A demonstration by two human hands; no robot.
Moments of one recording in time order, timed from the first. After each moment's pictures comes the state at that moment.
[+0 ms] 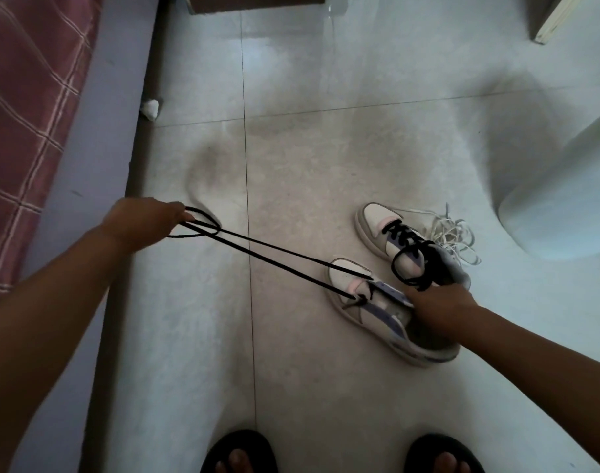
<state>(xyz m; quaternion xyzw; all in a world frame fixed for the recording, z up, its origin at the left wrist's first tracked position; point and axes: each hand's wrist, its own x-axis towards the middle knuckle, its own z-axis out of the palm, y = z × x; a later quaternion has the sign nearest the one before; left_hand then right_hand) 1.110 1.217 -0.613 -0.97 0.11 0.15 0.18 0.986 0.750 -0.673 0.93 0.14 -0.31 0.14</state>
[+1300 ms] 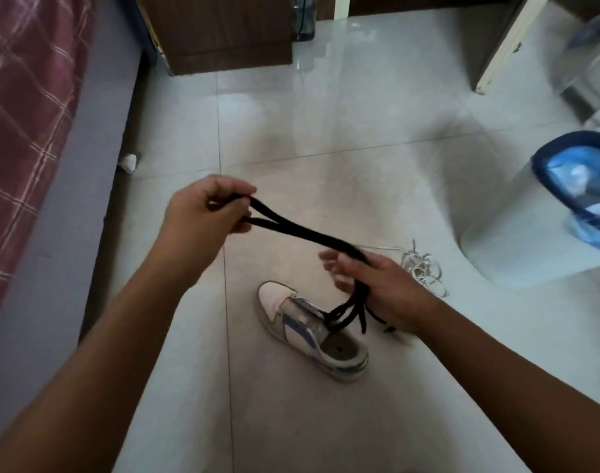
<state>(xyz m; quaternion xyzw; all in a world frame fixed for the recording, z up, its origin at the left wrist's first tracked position) 1.080 1.032 -0.482 -0.78 -0.05 0.01 -0.62 1.031 0.811 -0.559 0.61 -0.09 -0.22 -0.76</state>
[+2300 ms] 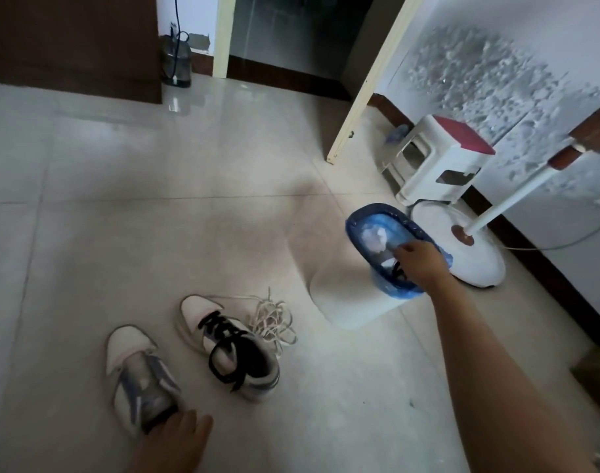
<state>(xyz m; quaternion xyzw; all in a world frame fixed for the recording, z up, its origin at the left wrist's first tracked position) 0.962 0.899 -0.690 -0.94 0.30 -0.06 -0.11 1.069 0.524 -0.496 0.92 -0.35 0.02 -0.20</state>
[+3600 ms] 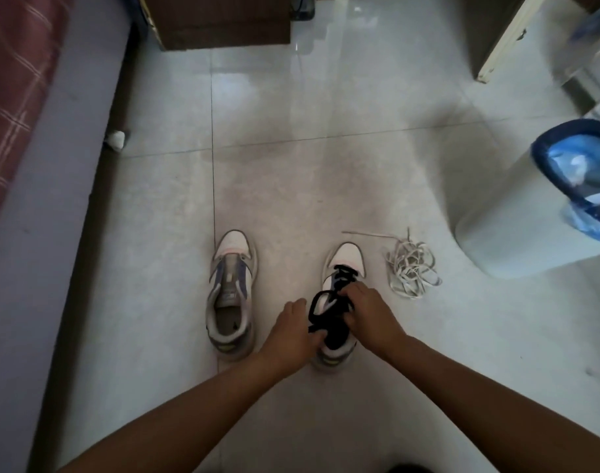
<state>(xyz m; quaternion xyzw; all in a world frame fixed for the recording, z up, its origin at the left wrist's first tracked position) 0.983 0.958 -0.672 -0.91 0.06 0.28 -0.30 0.994 0.792 -0.670 0.95 0.04 -0.19 -0.23</state>
